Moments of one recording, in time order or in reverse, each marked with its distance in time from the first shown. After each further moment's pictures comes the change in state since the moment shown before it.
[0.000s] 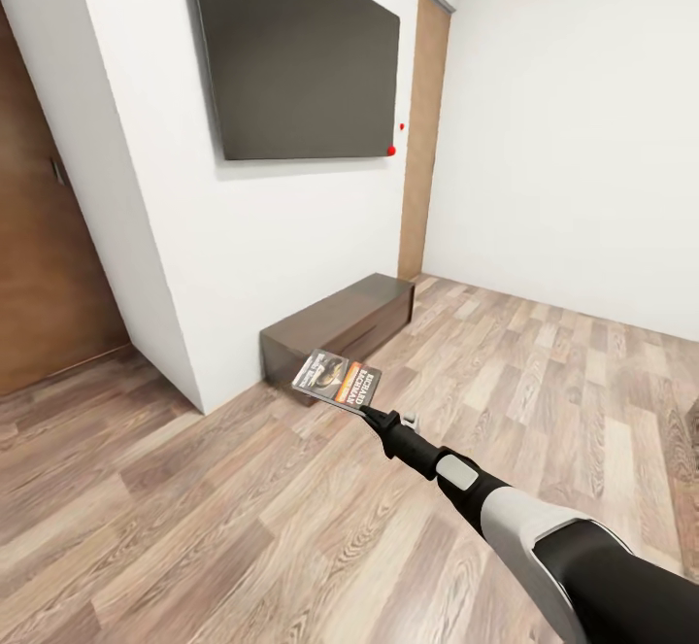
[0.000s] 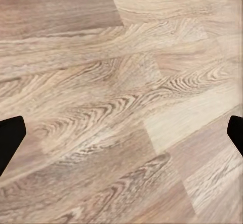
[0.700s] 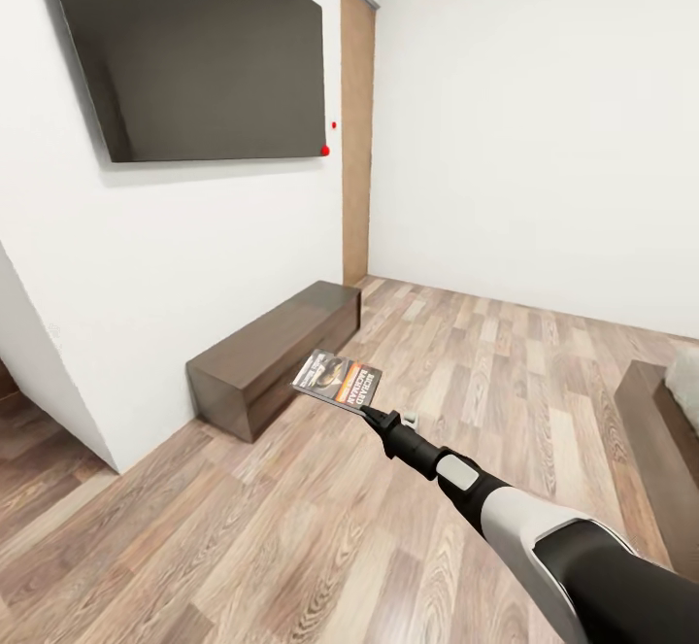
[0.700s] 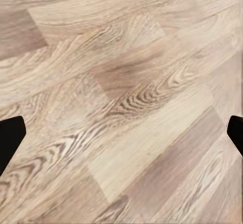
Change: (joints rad) left arm 0.000 0.000 0.000 0.000 0.000 0.000 0.000; right arm 0.000 -0.002 0.000 0.000 0.000 0.000 0.000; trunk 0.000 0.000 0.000
